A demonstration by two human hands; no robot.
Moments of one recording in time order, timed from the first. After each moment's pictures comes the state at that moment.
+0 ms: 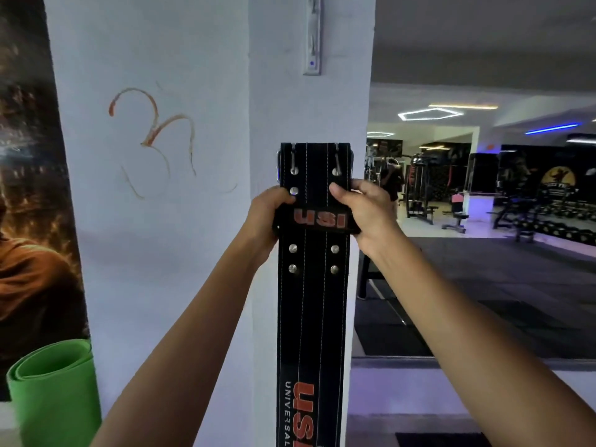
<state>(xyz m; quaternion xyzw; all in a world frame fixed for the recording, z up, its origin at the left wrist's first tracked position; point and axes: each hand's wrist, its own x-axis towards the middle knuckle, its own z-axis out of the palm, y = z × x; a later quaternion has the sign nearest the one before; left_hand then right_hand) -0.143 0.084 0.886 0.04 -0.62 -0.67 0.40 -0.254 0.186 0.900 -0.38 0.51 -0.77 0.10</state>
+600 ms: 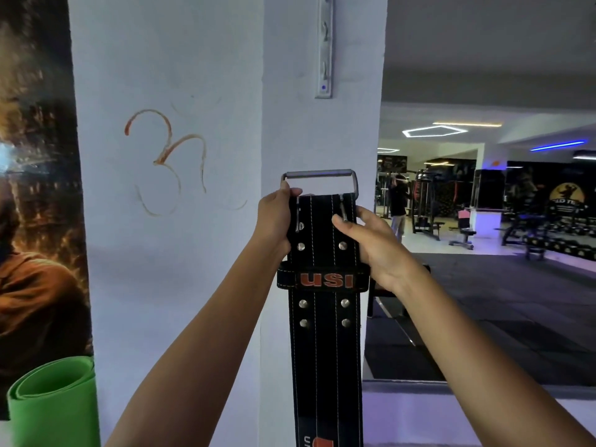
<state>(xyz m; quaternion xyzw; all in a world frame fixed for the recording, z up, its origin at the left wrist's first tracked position) -0.160 0.072 0.922 0.12 -0.56 -0.67 0.48 -0.253 0.193 0.889 -0.48 0.50 -0.69 0.20</state>
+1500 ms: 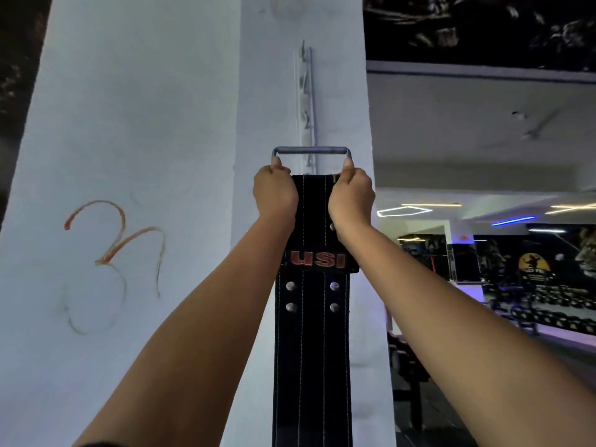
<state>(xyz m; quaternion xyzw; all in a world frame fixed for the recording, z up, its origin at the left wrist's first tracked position) -0.275 -0.007 1.107 0.06 -0.56 -0.49 0.66 -0.324 0.064 1.090 -0.35 0.52 -0.73 -0.28</state>
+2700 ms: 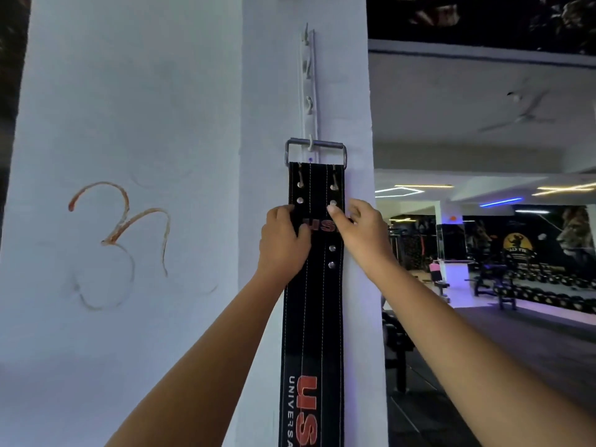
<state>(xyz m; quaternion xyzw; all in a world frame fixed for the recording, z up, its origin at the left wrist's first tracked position) -0.251 -0.010 1.005 0.10 -0.78 -0.23 0.57 -0.314 0.095 1.016 -0.41 0.61 -0.64 -0.24</state>
